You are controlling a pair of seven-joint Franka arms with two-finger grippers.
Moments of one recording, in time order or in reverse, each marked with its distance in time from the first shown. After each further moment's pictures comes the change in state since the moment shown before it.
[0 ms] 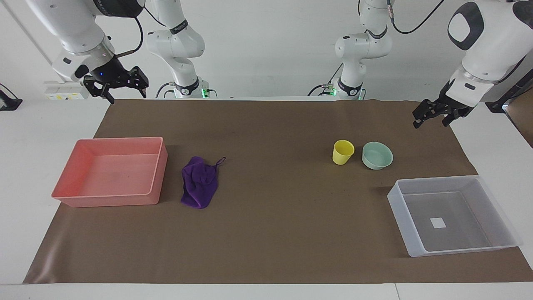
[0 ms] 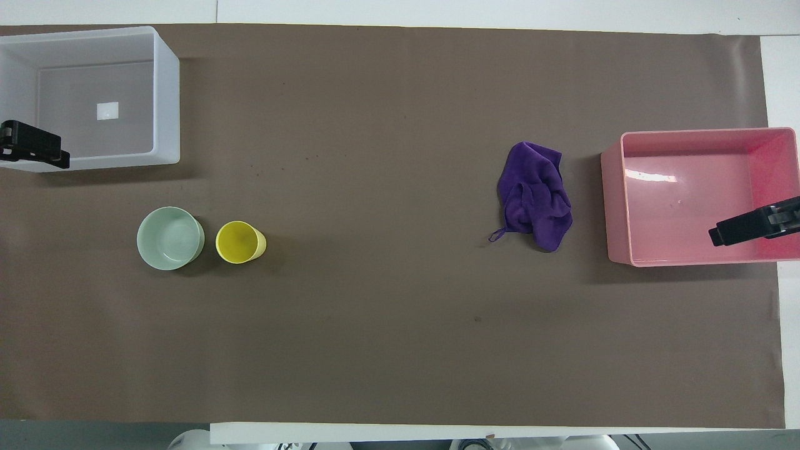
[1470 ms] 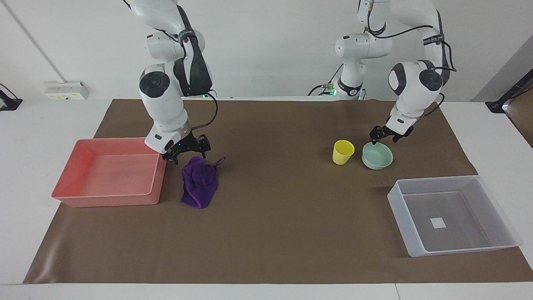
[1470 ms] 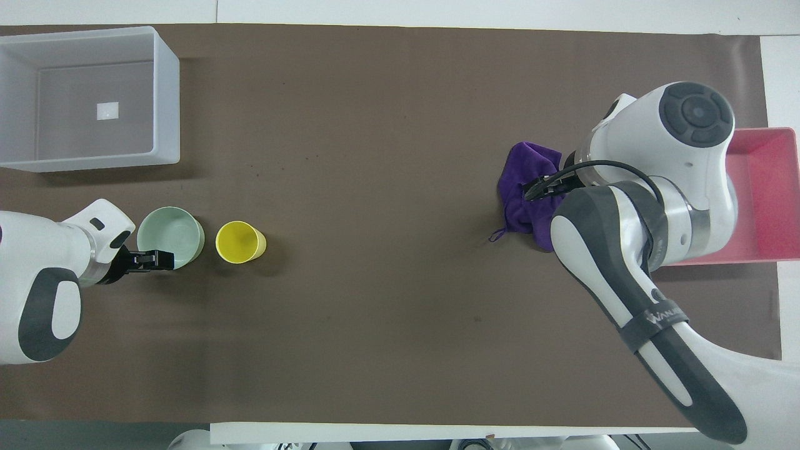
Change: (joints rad) left arm -0.002 -0.249 -0.003 -1.017 0.007 0.752 -0.035; right arm 0.259 0.285 0.010 -0.296 0.007 0.712 0.250
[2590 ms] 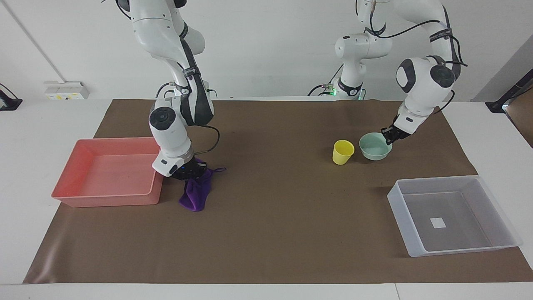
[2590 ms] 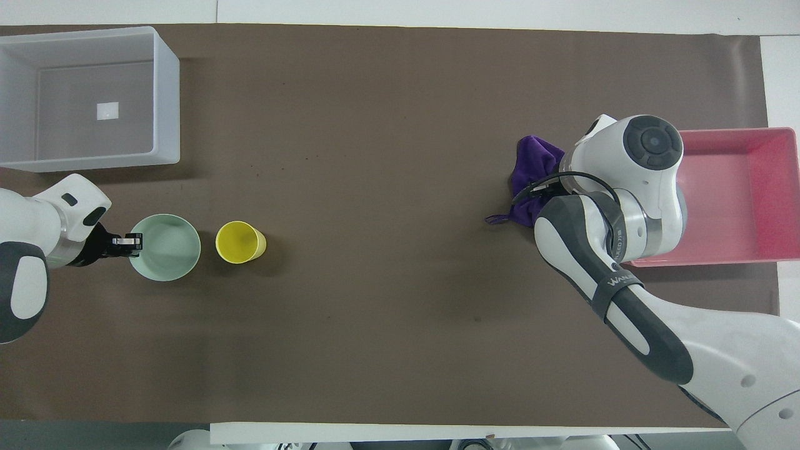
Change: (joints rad) left arm 0.009 -0.005 0.013 0.219 0.000 -0.230 0.001; right arm -0.019 0.108 -0.011 -0.021 0.000 0.162 0.000
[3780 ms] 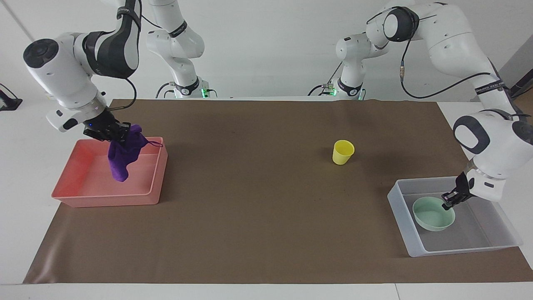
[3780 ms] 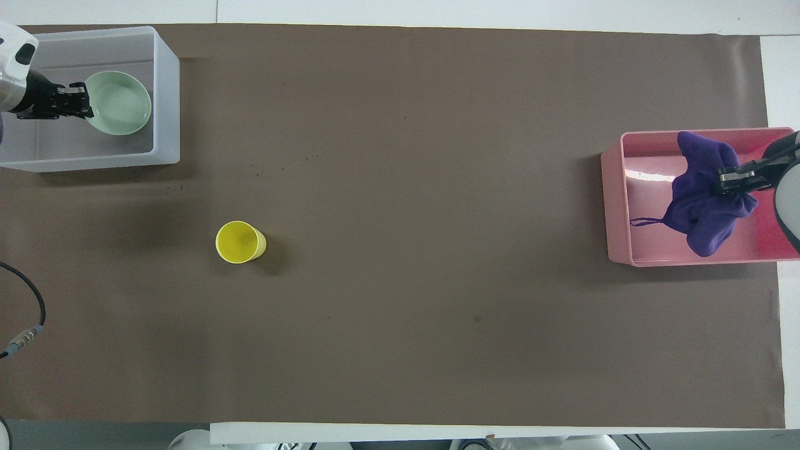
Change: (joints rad) left arm 0.125 0.732 0.016 0.801 -0.048 0.102 -0.004; right arm -0.369 -0.236 -0.013 0.117 -0.032 -0.429 -0.238
